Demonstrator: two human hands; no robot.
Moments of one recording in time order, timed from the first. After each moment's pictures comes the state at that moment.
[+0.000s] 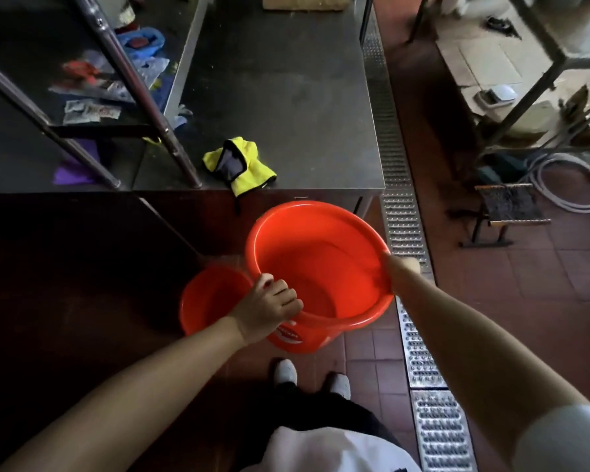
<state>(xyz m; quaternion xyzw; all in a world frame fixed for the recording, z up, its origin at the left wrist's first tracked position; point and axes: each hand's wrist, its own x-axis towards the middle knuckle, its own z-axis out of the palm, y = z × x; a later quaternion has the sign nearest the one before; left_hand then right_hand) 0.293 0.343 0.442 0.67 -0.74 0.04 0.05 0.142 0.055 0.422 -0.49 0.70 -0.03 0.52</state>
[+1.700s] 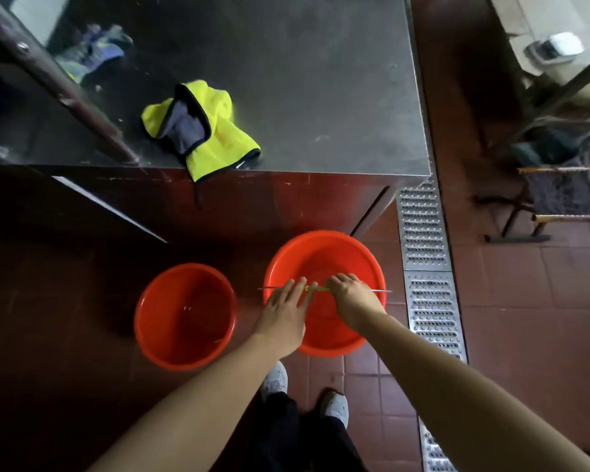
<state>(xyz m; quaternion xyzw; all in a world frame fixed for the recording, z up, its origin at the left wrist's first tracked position) 0.325 0.218 0.196 0.83 -0.51 -0.24 -0.03 0.236 0.050 0.212 -0.93 0.21 0.18 0.22</state>
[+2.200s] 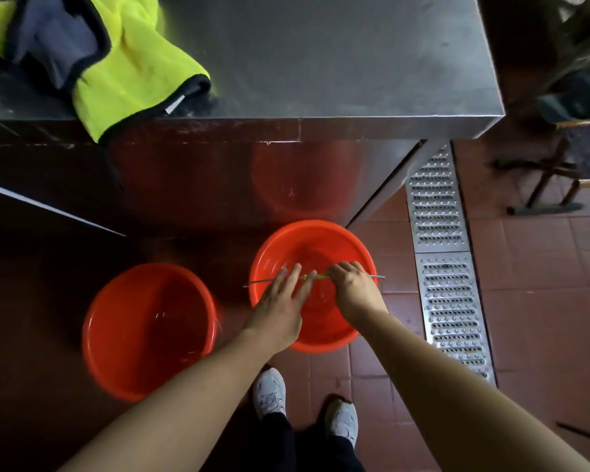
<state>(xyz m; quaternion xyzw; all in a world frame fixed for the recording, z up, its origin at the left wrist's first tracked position) 0.360 0.183 0.034 0.81 -0.52 -0.26 0.03 0.259 0.021 0.050 -0.92 0.29 0.13 0.23</state>
